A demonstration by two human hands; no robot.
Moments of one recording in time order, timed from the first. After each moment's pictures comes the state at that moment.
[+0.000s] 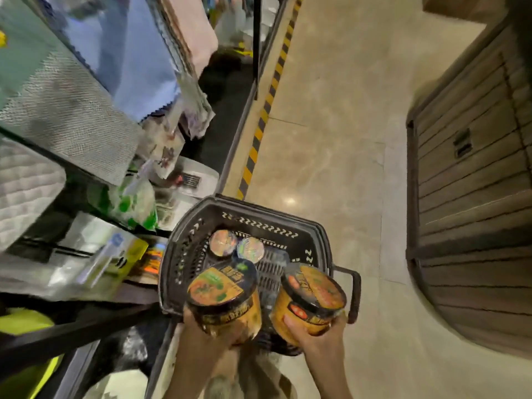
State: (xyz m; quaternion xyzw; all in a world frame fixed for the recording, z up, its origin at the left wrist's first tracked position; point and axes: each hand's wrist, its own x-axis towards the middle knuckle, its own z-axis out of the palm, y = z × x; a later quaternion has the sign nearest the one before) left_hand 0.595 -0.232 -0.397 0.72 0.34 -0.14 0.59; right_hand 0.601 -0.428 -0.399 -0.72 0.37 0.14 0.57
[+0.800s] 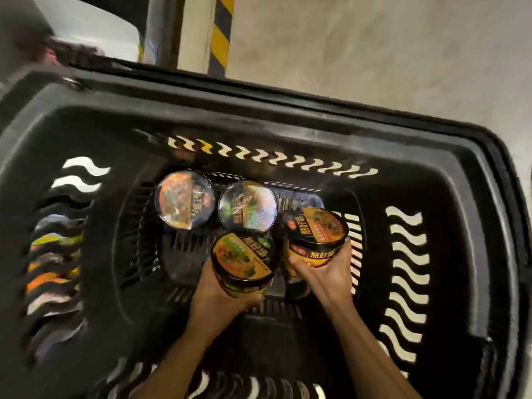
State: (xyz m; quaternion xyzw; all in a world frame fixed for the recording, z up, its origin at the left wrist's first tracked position) left_hand 0.679 -0.227 -0.823 0.77 0.29 -0.31 0.46; right_hand 0.697 -0.426 -0.842 -0.79 0.34 0.19 0.48
